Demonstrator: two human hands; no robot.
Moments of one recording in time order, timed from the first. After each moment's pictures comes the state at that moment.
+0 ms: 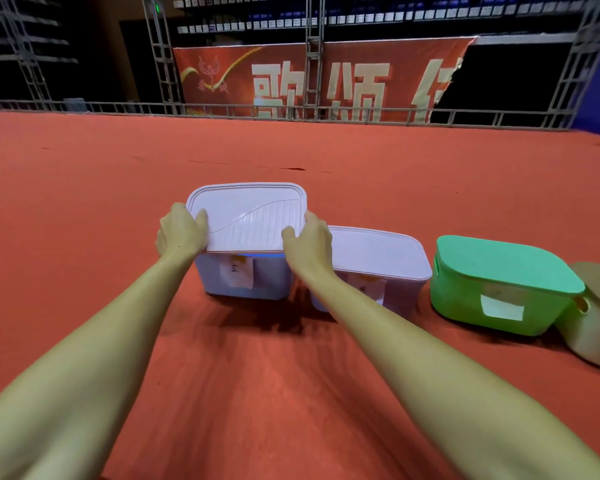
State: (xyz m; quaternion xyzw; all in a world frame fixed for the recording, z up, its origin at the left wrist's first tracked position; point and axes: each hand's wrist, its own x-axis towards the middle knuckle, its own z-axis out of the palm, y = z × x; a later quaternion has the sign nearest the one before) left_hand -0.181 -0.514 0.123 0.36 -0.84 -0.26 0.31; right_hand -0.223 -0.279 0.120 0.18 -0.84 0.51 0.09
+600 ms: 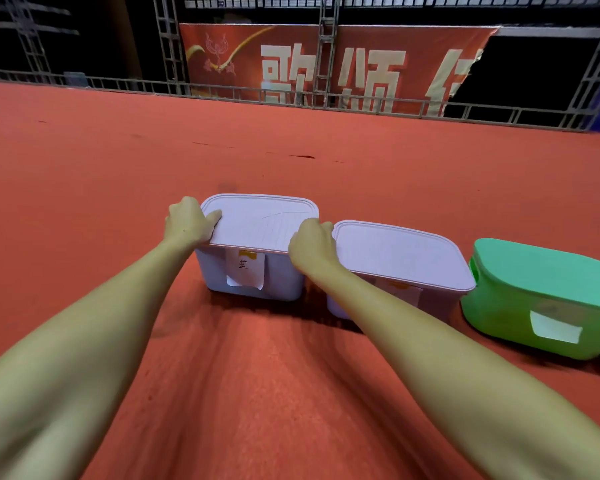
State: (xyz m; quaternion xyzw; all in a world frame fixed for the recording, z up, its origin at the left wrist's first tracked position) left_hand -0.246 -0.586 0.078 0.34 -0.88 -0.23 0.23; right_hand -0.268 -0.324 0.095 0.20 -0.92 0.33 0.04
